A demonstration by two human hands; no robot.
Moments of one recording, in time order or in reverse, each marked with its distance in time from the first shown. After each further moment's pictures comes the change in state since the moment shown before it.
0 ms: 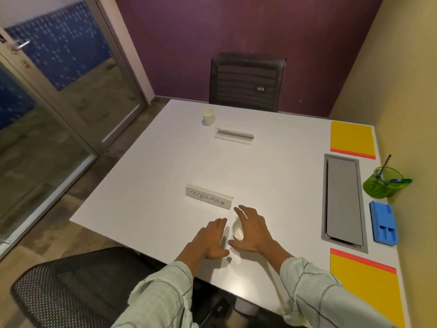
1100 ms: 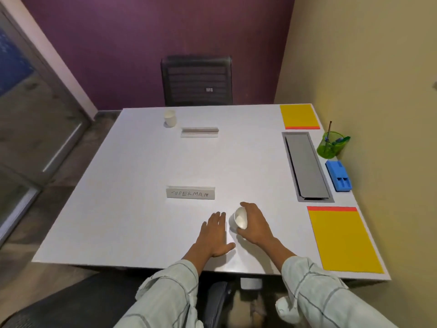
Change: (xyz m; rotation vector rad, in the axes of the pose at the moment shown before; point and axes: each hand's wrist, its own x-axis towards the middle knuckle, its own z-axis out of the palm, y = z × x) left_hand -0.016 0.000 0.030 0.040 0.003 0.183; right_hand -0.064 -0.031 0.023 0.418 0.272 0.440
